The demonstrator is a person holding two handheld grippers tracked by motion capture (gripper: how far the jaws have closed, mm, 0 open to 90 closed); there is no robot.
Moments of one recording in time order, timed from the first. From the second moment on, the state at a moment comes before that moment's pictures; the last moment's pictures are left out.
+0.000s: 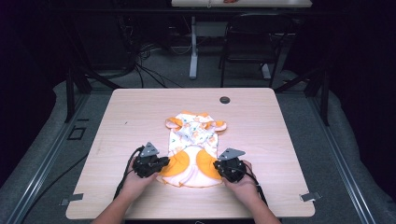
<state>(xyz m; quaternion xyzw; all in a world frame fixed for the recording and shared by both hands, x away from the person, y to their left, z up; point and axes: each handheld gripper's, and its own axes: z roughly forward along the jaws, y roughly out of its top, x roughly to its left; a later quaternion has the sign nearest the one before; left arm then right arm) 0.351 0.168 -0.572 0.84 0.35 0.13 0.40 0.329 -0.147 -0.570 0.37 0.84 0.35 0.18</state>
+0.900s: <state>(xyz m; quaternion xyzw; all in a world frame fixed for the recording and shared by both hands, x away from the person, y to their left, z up) 0.322 0.162 -0.576 0.87 0.31 0.10 0.36 0.309 -0.152 -0.569 0.32 0.88 0.31 0.13</state>
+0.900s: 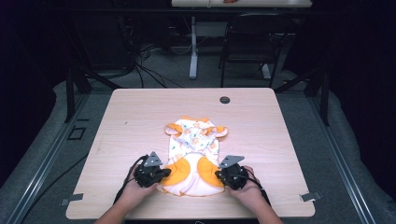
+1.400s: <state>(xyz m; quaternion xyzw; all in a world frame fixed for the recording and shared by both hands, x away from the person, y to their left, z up) 0.285 0.161 -0.575 0.88 0.30 0.08 0.36 0.275 -0.153 -0.566 0.30 0.90 0.30 0.11</state>
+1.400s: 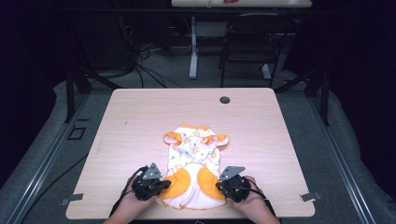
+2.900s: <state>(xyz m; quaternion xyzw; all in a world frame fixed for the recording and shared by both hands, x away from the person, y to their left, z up) 0.356 0.171 -0.562 0.84 0.37 0.07 0.40 0.340 -0.148 -0.547 0.34 0.87 0.35 0.11</state>
